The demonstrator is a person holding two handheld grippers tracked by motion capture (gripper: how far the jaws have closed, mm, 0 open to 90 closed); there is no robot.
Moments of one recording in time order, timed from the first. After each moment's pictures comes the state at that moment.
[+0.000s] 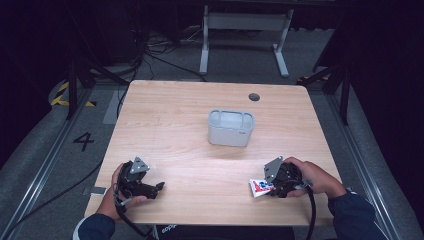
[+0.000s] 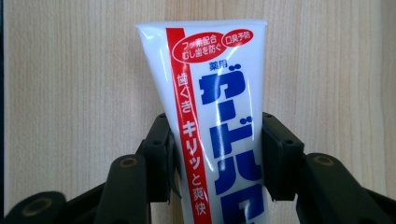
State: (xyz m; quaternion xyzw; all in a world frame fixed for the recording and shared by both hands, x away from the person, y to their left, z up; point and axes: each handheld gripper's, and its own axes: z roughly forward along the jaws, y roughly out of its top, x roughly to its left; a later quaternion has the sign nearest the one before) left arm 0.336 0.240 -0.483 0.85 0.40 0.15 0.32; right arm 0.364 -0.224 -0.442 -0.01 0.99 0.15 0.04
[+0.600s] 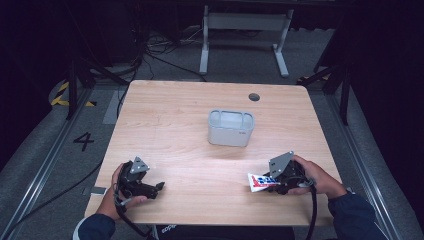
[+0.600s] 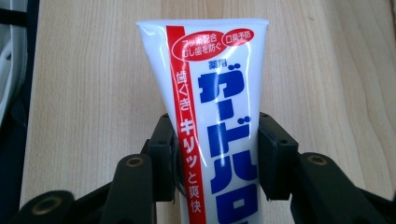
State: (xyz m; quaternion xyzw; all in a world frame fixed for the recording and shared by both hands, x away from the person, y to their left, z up) left arm 0.336 0.240 -0.483 0.85 0.40 0.15 0.32; right arm 0.366 -0.233 -0.433 0.01 0.97 0.24 0.04
